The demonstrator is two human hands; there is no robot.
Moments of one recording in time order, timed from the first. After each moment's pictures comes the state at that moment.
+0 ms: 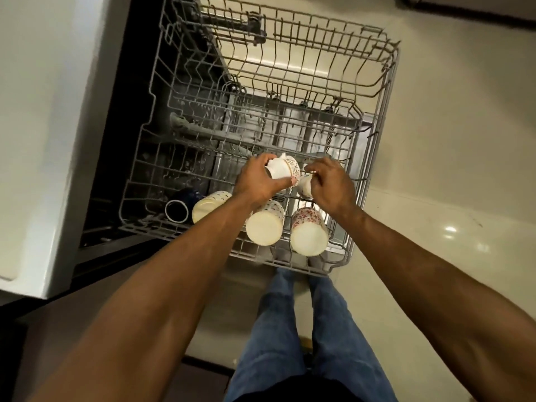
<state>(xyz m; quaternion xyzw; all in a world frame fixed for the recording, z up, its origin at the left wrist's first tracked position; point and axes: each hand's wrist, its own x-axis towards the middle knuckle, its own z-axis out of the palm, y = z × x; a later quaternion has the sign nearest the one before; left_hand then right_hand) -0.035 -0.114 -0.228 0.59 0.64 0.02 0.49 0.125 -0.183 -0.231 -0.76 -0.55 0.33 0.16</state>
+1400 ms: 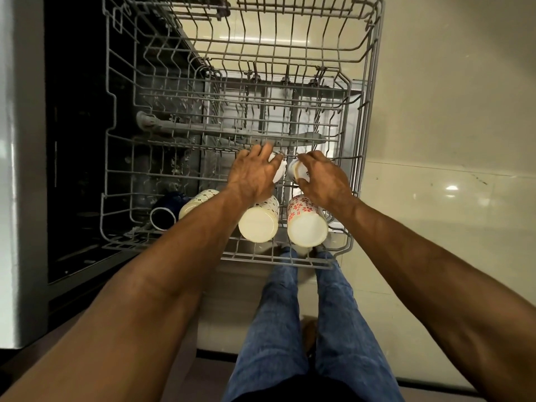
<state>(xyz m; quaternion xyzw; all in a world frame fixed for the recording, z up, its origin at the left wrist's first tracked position) -0.022 -0.102 -0.257 0.90 0.31 -0.29 0.06 0.125 -0.191 -0.262 -0.76 -0.54 0.36 0.02</state>
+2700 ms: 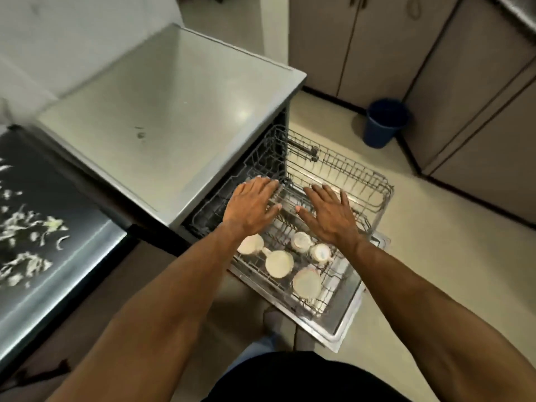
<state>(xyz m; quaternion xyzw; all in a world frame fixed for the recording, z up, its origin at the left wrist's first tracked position) -0.110 -0.165 -0.023 0.80 0.60 0.01 0.06 0.101 -0.167 -0.035 -0.59 -0.79 0.17 0.01</state>
